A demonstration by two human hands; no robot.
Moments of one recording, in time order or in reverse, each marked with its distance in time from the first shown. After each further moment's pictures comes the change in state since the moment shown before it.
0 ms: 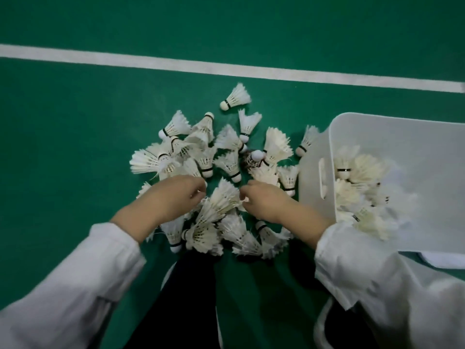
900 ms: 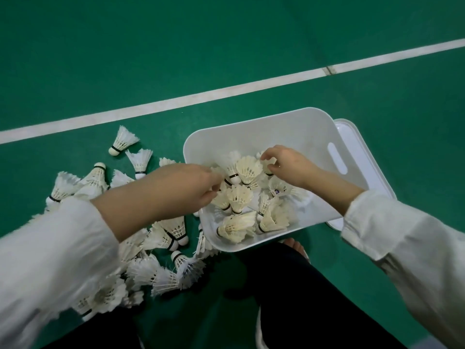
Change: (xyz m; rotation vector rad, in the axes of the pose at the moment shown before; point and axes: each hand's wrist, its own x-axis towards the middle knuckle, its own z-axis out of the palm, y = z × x) left_hand 0.070 0.249 -0.069 0.458 -0.057 0.502; right_hand -0.140 0.246 -0.046 0.269 0.464 0.343
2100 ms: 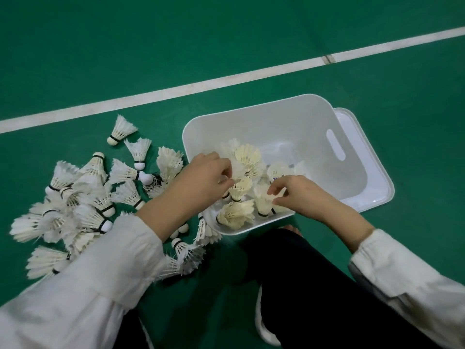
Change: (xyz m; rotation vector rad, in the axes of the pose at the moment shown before) left_hand 0.019 0.024 0.041 -0.430 0.270 -0.179; right_hand -0.085 -0.018 0.019 0.129 -0.160 0.135
